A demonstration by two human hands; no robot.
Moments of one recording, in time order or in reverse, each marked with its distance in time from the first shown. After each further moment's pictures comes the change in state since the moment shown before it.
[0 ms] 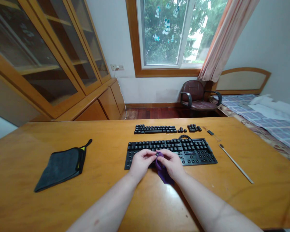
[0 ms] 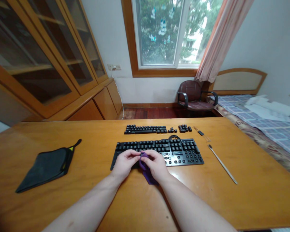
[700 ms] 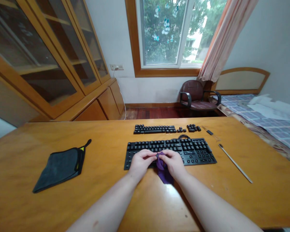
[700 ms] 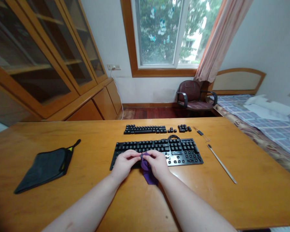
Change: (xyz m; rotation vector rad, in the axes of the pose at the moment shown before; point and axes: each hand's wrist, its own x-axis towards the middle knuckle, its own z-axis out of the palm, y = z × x) left_hand -0.001 0.004 -0.001 0.195 -0.002 0.150; right_hand 0.002 -0.008 -0.003 0.016 0.050 0.099
